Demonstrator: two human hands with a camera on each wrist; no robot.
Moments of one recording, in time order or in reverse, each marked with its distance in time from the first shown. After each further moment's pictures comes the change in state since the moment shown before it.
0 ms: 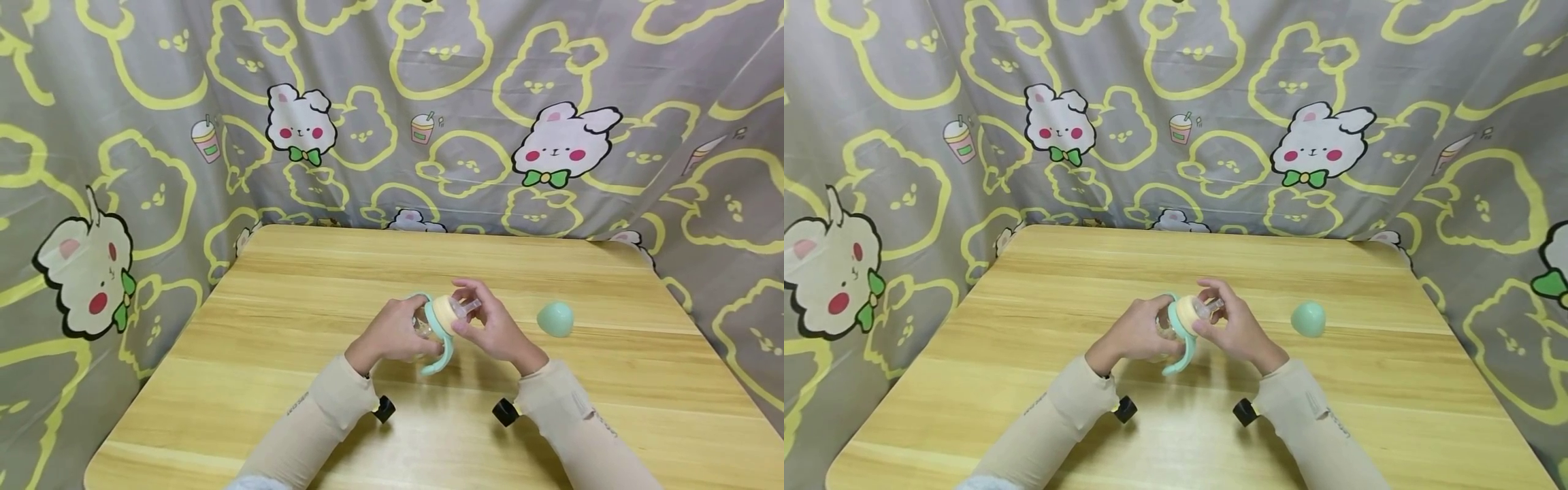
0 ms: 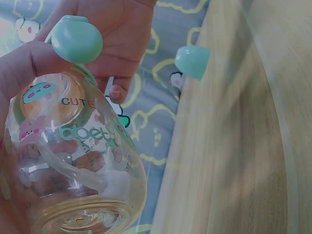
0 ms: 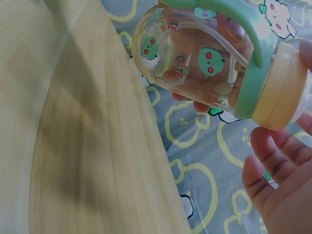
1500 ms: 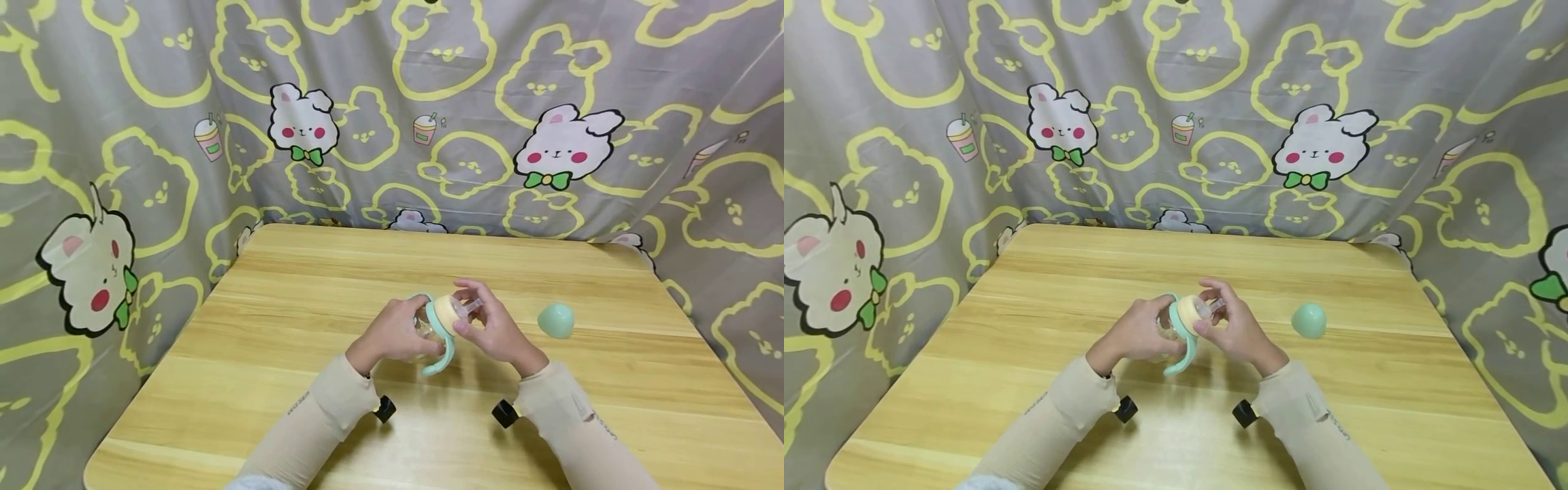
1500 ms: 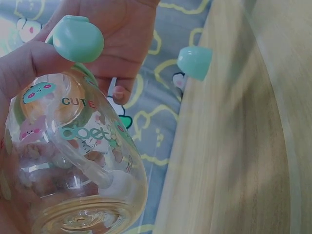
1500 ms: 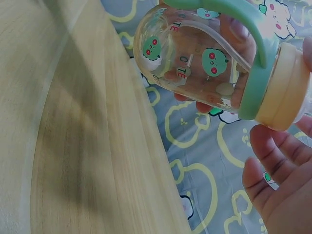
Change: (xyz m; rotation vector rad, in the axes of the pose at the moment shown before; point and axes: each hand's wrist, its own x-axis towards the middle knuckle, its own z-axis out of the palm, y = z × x) left_hand -0.002 0.000 -0.002 -0.019 -0.004 -0.003; right_hand -0.001 0.001 0.003 -0.013 0.002 0.020
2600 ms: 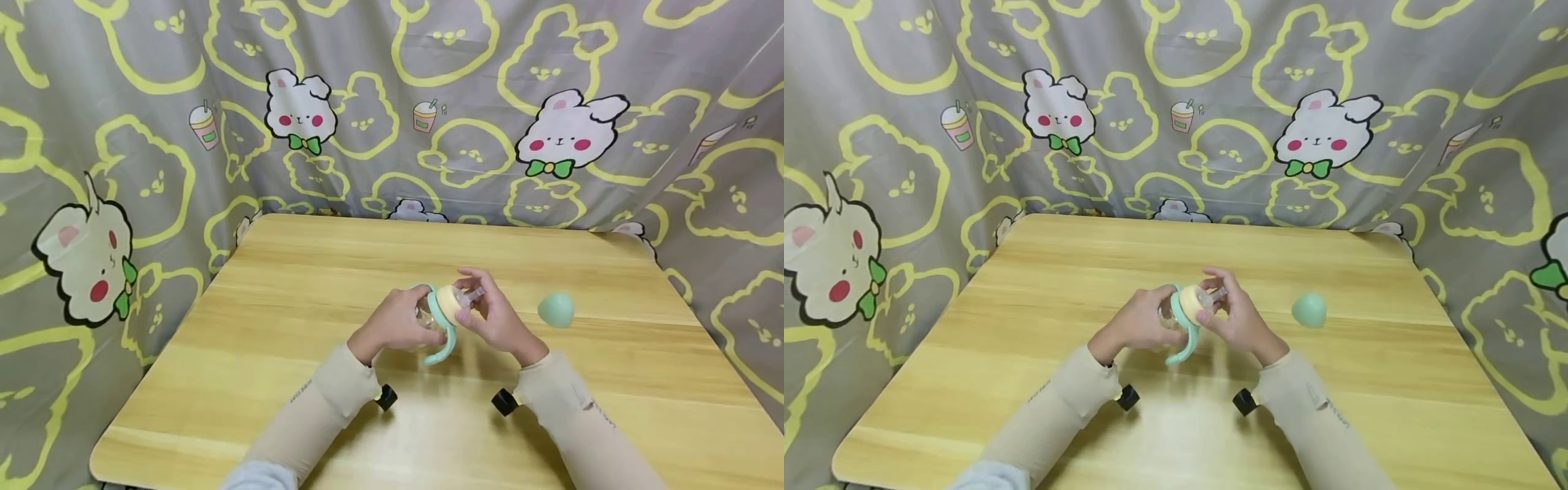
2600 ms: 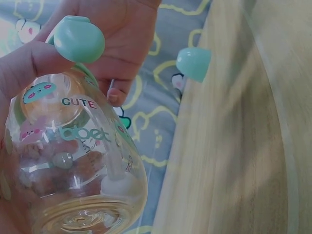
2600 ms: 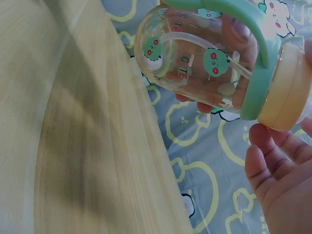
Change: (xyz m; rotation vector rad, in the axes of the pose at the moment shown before) left_hand -0.002 0.000 0.005 -0.018 -0.002 0.010; right_hand -0.005 0.006 0.003 0.105 0.003 -0.009
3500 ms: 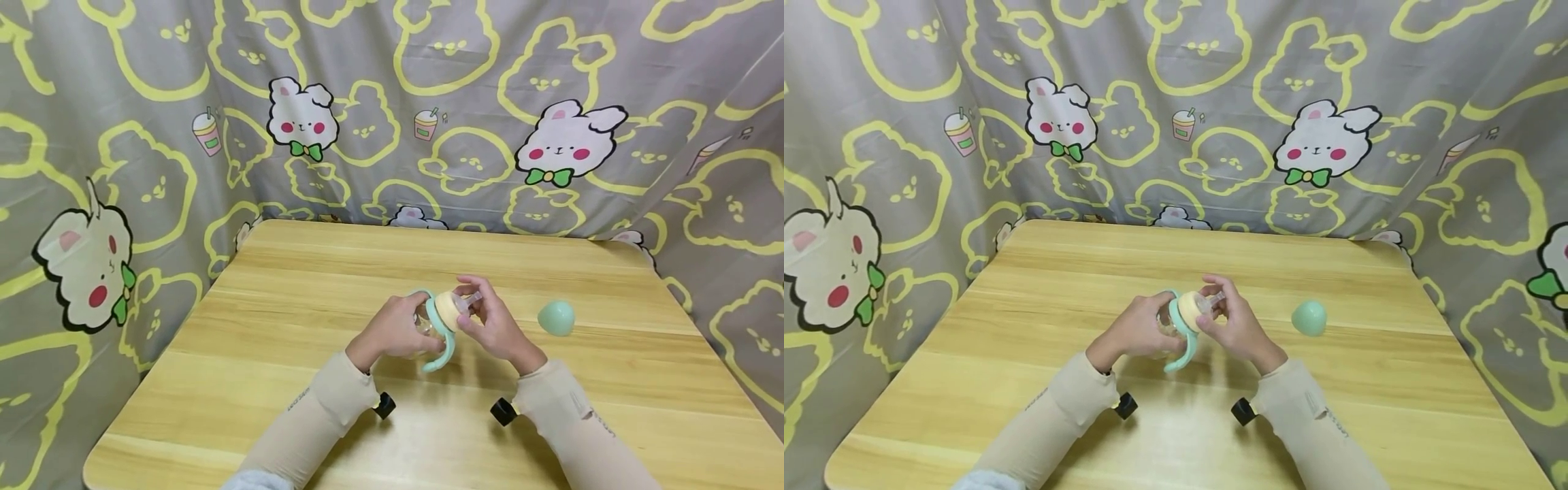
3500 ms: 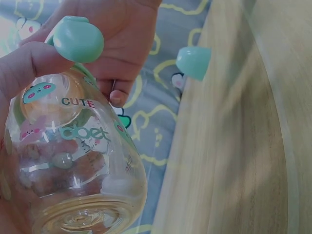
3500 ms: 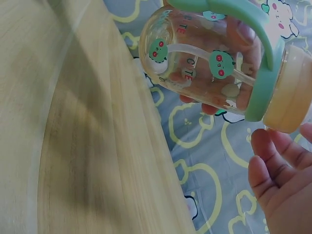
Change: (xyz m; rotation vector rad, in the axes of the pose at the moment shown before) left_hand 0.004 -0.001 -0.005 0.016 -0.001 -0.011; right_hand 0.005 0.000 -0.001 -0.043 0.009 -0.015
